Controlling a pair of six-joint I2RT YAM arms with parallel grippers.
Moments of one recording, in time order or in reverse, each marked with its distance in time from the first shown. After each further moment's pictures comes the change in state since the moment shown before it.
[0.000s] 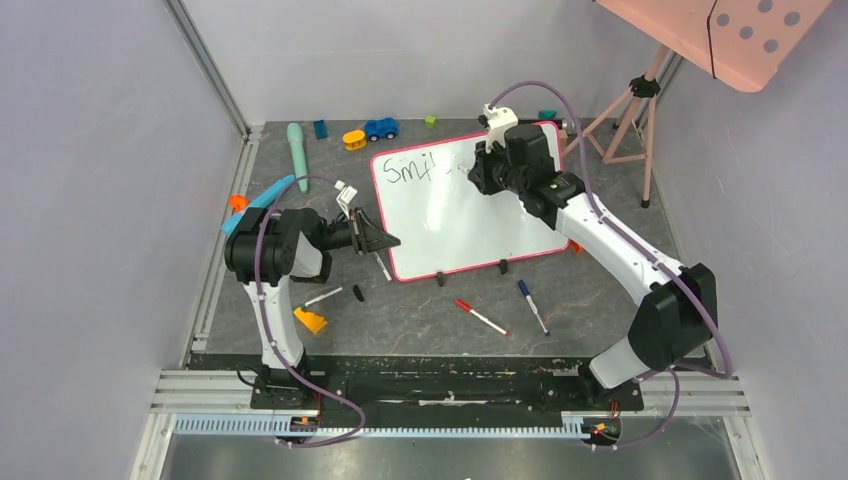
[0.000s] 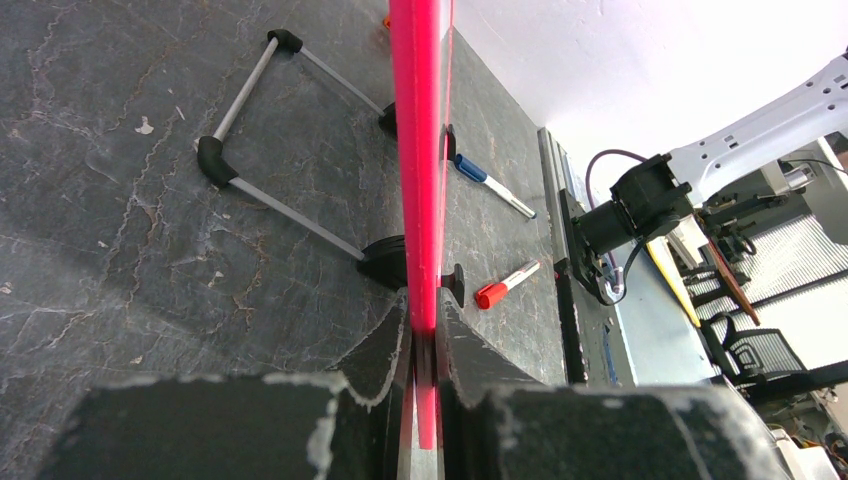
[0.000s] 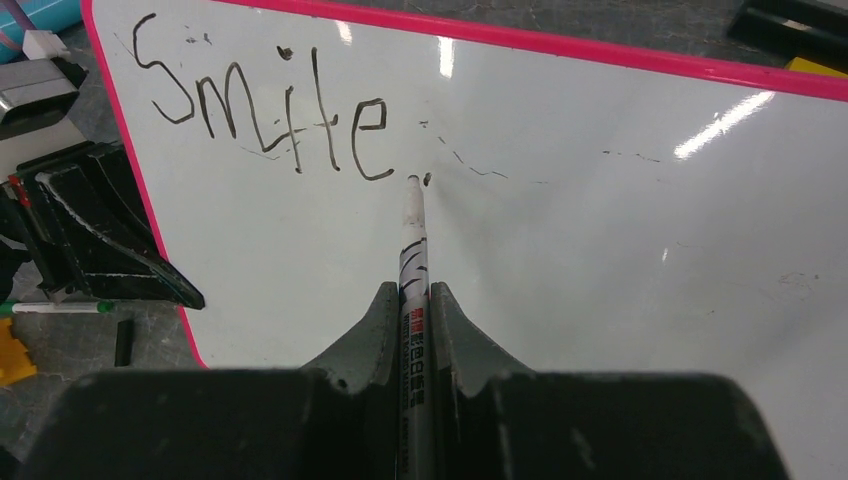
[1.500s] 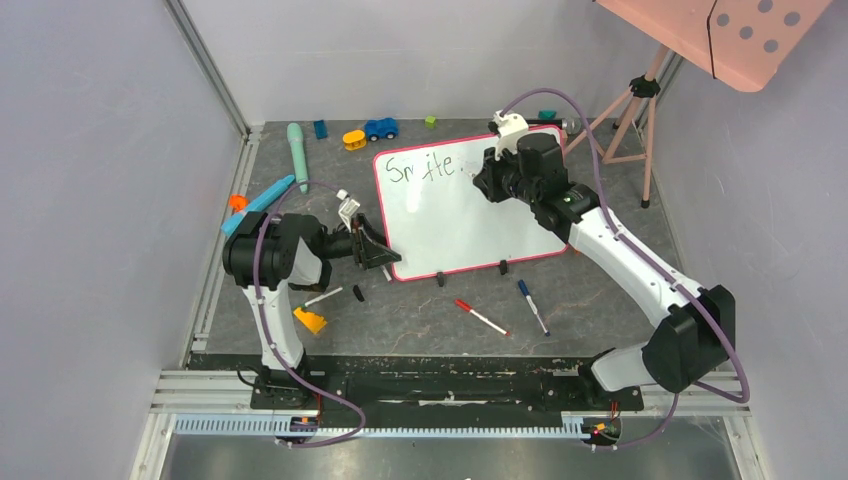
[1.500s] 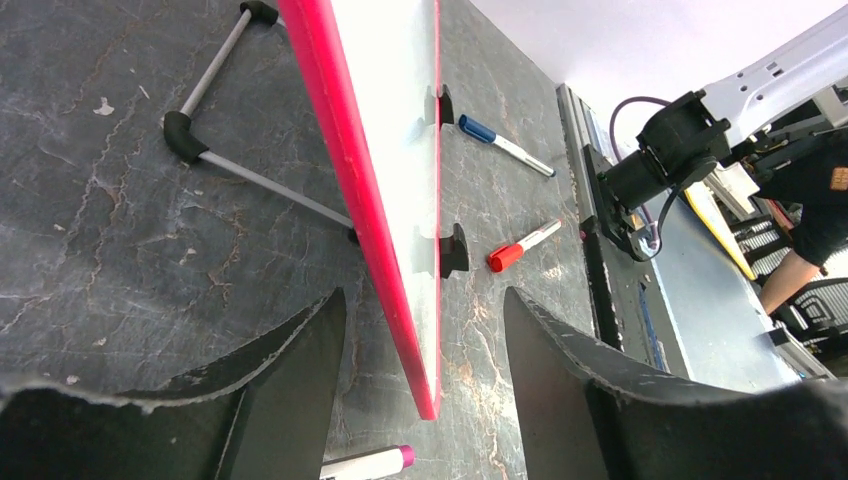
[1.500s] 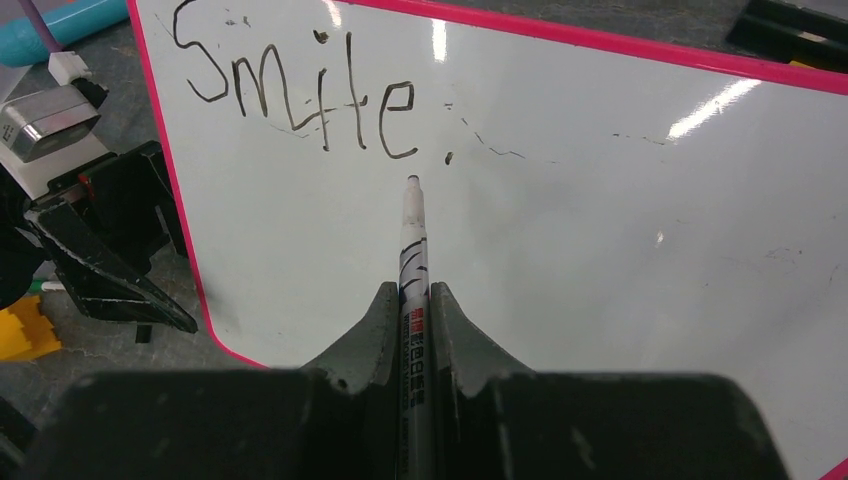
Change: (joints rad) left arm -0.009 -0.041 -0.084 -0.014 0.024 0.185; right arm -0.003 -0.121 -0.090 0.018 -0.027 0.002
